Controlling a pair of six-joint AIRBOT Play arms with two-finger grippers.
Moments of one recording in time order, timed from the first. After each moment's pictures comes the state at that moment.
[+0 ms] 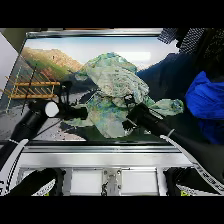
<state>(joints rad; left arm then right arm) -0.37 -1.07 0.84 1.39 -0.98 -1.79 0.75 -1.36 1.04 -1.81 1.20 2.15</state>
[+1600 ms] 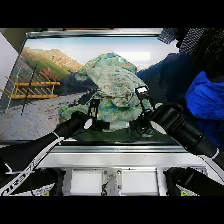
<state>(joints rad) -0.68 -1.38 0.81 1.44 -0.70 -2.05 0.75 -1.03 1.04 -1.73 1.30 2.09</state>
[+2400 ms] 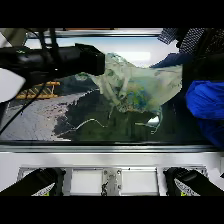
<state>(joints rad) -0.64 -1.10 1.71 1.44 -1.06 -1.73 0.32 -1.06 1.82 -1.72 1.58 1.72</state>
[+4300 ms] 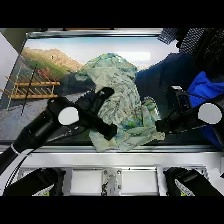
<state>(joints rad) -0.72 -1.09 1.16 1.24 -1.28 -1.70 0.36 -0.85 1.08 -1.45 1.62 1.86</state>
